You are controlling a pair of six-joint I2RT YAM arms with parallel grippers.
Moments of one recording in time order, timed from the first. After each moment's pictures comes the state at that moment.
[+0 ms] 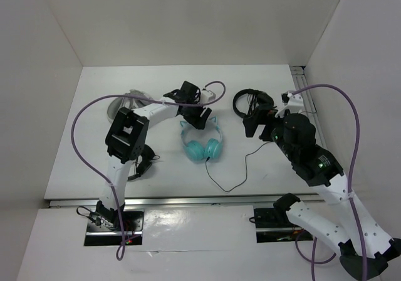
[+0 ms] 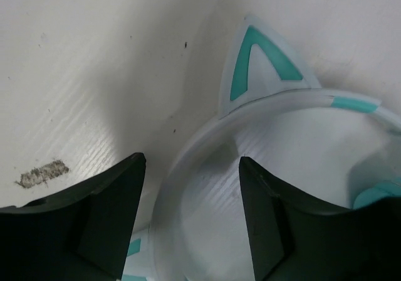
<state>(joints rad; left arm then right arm) -0.50 2.19 1.67 -0.44 0.30 0.16 0.53 0.73 0.99 -0.57 0.25 0.43</state>
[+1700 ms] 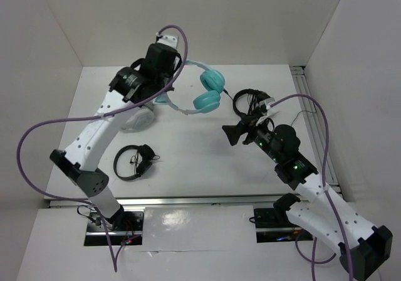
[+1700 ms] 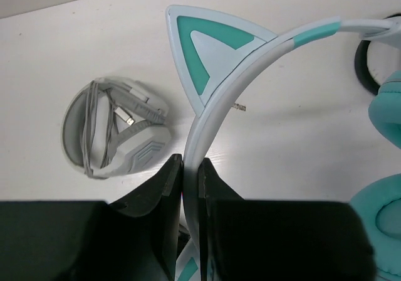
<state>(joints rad) -0.61 1.70 2.04 -0.99 -0.49 -0.19 0.53 0.69 0.61 0.03 -0.06 0.30</state>
